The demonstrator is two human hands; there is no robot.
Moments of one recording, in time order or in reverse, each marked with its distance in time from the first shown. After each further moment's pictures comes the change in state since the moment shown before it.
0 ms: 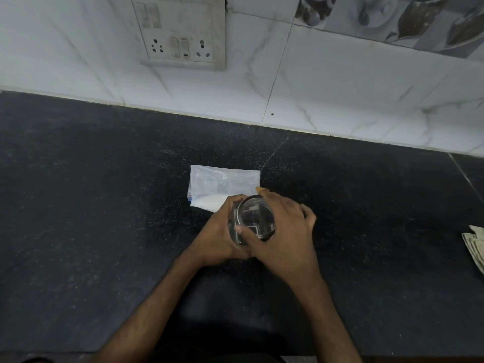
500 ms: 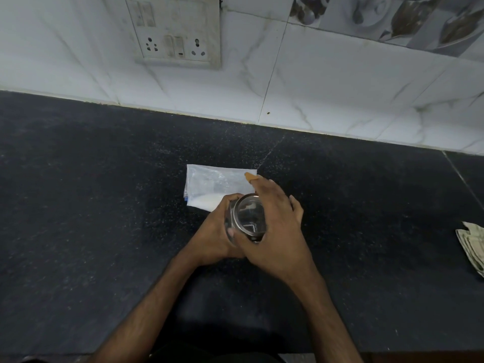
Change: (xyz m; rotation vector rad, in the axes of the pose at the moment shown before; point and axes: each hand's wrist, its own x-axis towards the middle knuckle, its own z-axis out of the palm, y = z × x) left_hand 0.000 0.002 0.002 -0.024 -0.005 -0.016; right_hand 0.001 -0.002 0.001 0.094 -0.085 -0.065
